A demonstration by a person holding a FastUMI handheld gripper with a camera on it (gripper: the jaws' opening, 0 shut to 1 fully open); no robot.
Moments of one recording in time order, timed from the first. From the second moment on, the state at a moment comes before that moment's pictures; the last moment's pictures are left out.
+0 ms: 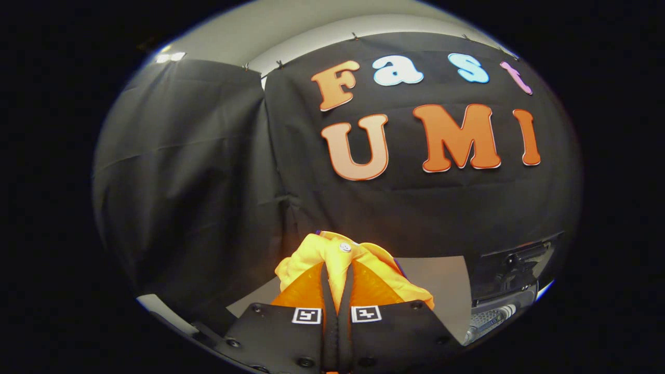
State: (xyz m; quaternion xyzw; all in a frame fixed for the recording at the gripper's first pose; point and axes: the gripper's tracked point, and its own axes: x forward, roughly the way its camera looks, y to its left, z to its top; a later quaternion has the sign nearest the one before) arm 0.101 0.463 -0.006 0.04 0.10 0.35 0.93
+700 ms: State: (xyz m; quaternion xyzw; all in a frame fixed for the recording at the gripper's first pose) arm 0.132 0.236 0.080 0.06 0.02 0.27 0.96
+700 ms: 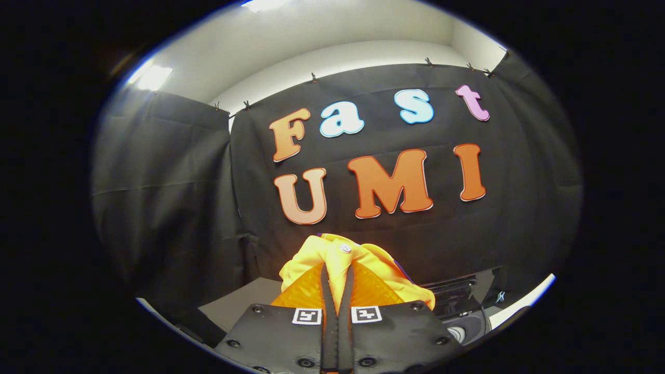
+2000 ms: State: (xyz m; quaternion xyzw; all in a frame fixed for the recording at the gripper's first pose) arm 0.281 0.082 -0.184 0.03 0.16 0.20 0.97
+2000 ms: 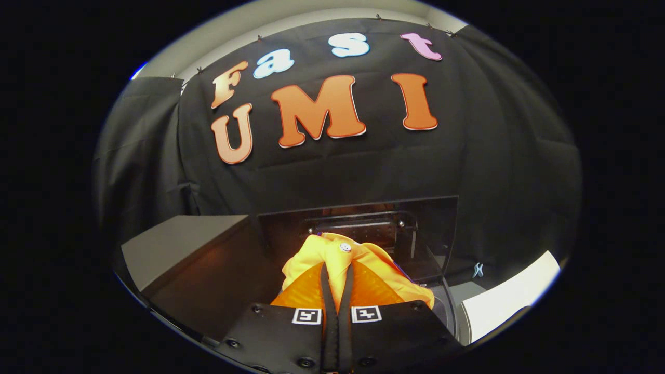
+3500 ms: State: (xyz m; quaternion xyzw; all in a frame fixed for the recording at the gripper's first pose) arm 0.272 0.091 -0.483 -0.07 0.51 0.15 0.84
